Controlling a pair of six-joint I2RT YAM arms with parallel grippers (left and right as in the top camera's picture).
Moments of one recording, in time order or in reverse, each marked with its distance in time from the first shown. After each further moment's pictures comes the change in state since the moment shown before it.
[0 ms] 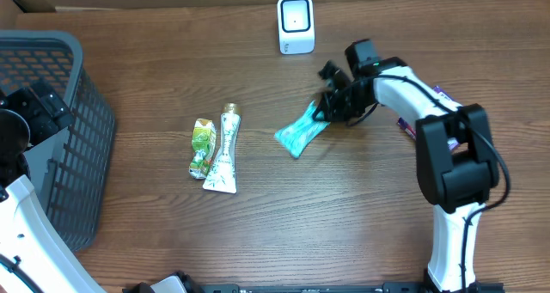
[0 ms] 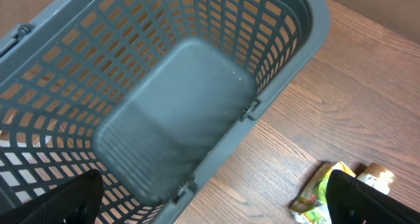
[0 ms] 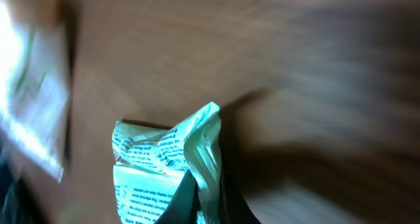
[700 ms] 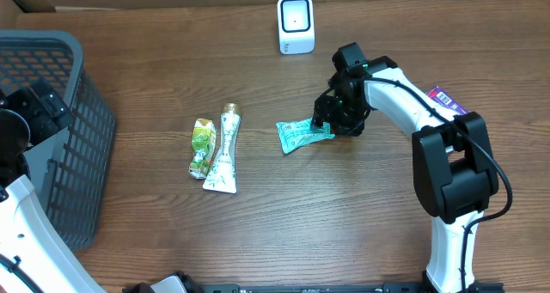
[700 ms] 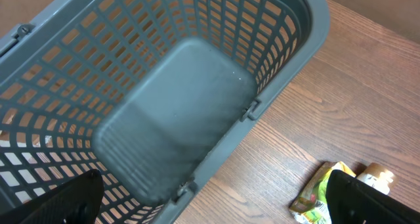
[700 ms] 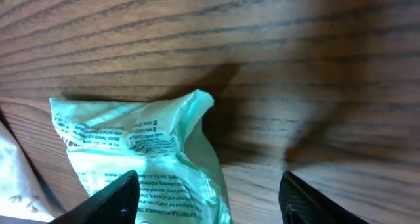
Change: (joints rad) left arm 0.000 0.000 0.000 0.000 0.000 0.000; right arm 0.072 -0.051 0.001 -0.179 0.224 0.344
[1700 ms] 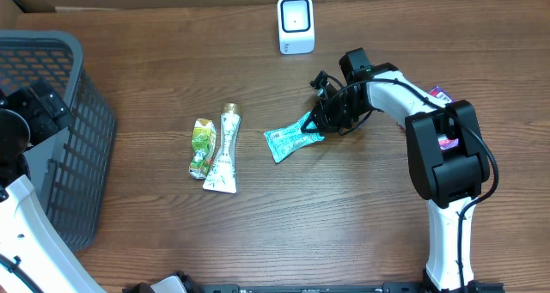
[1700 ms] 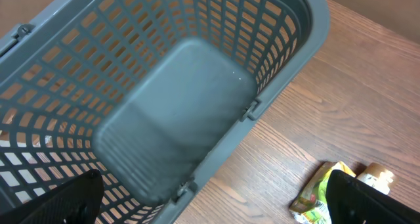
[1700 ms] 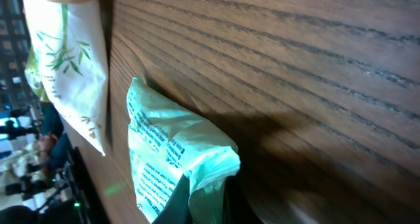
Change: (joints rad) left arm 0.000 0.000 0.000 0.000 0.000 0.000; right arm -0.052 0.115 -0.015 0.144 -0.450 -0.402
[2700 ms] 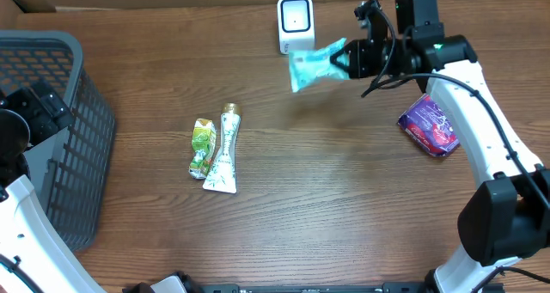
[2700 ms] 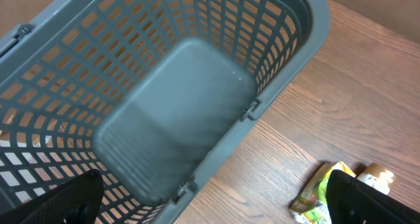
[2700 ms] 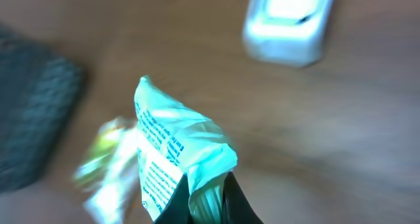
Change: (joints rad) left arm 0.000 0.000 0.000 0.000 0.000 0.000; right arm -0.084 -0.428 0.057 0.129 0.286 0.092
